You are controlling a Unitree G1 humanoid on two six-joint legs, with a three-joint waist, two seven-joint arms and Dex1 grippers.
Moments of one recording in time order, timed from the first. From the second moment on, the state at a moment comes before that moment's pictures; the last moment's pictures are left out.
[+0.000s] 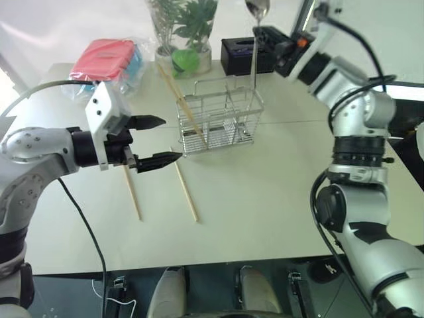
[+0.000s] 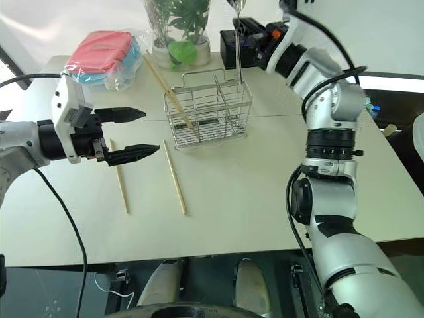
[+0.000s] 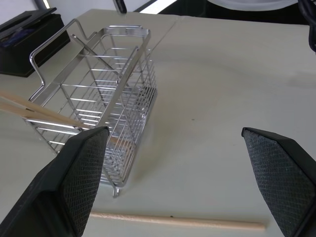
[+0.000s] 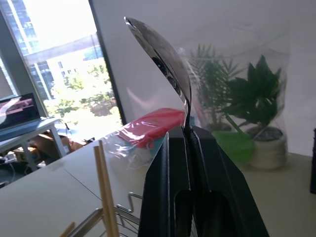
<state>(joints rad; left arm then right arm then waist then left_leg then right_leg) -0.49 0.95 0.17 -0.47 -0.80 0.84 -0.83 -1.13 -0.35 -0.23 0.40 0.45 0.60 0.62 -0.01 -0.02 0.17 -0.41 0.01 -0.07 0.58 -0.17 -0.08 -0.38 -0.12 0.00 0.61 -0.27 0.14</state>
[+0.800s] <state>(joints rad) -0.52 0.94 0.18 -0.46 -0.80 0.84 -0.78 -0.91 -0.27 -0.13 0.30 0.41 0.58 0.53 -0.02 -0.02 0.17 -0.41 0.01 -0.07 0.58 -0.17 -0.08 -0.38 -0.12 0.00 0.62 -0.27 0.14</state>
